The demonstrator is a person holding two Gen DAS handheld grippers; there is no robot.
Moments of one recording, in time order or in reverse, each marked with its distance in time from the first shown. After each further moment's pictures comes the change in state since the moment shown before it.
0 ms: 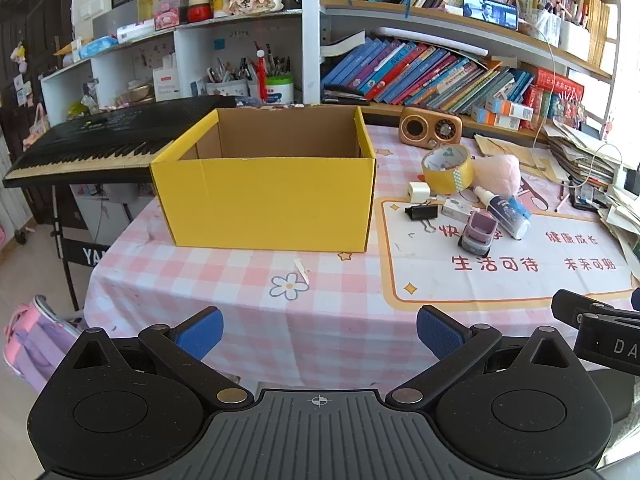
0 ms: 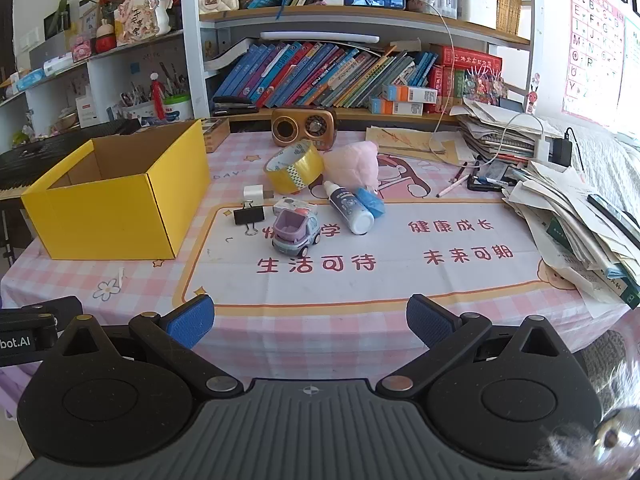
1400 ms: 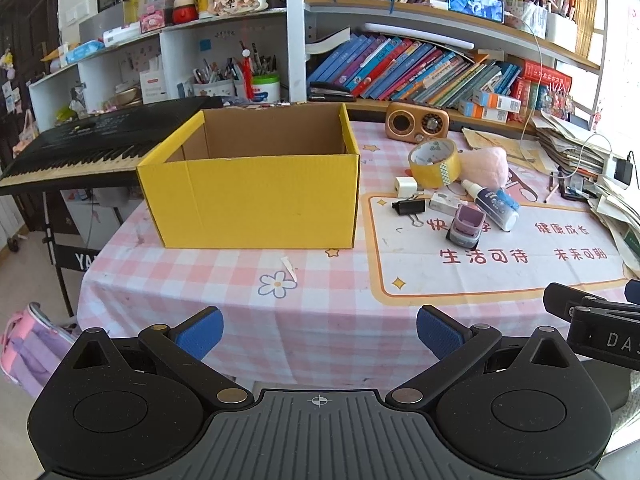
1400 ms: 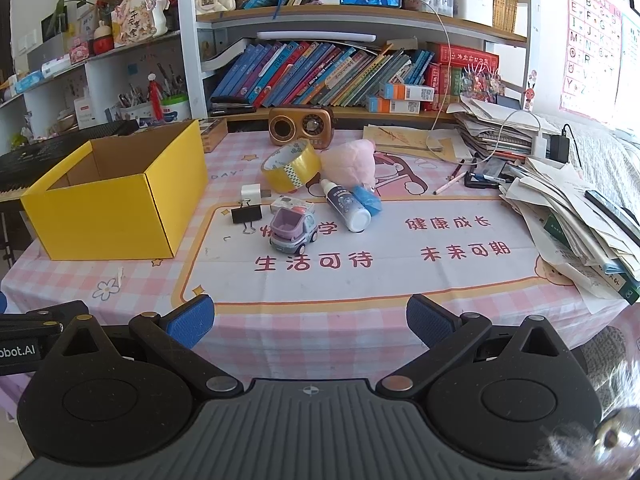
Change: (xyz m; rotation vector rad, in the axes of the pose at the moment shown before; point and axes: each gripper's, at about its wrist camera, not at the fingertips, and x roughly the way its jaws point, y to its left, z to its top) left arm -0.001 -0.004 0.001 0.029 0.009 -0.027; right arm -0.004 0.000 -0.002 0.003 0.000 -0.003
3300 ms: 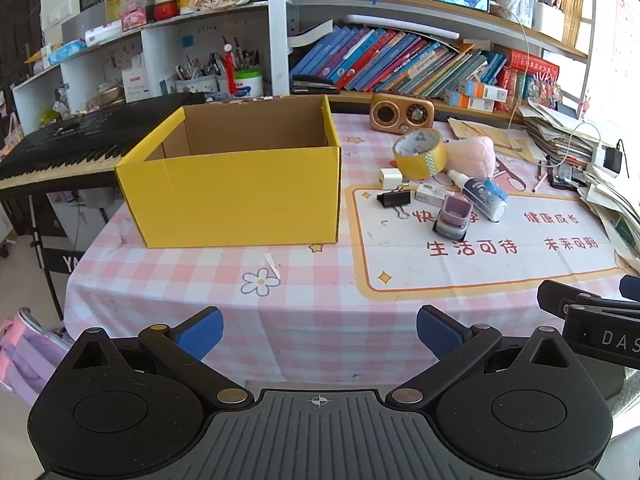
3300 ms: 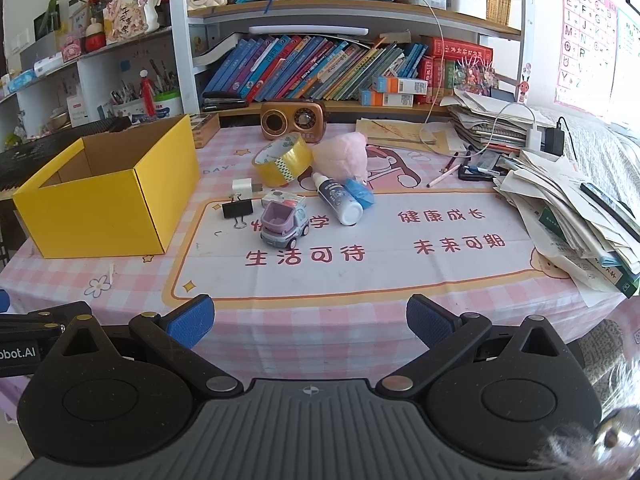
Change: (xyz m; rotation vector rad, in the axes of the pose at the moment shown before) left arm 0.008 -0.008 0.002 0.027 0.022 -0.036; right arm 0.005 -0.007 -0.001 0.019 0.015 -0.011
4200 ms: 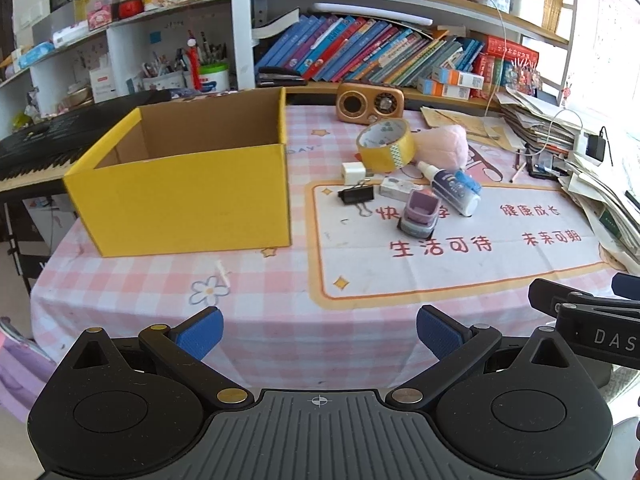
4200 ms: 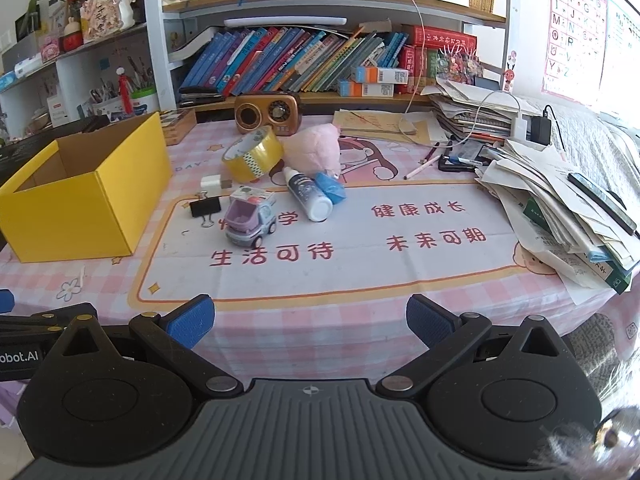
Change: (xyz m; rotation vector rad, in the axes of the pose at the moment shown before) left arm 0.024 -0.033 0.013 0.030 0.028 -0.060; right arm 0.018 -0.031 0.009 0.021 0.033 -0.034
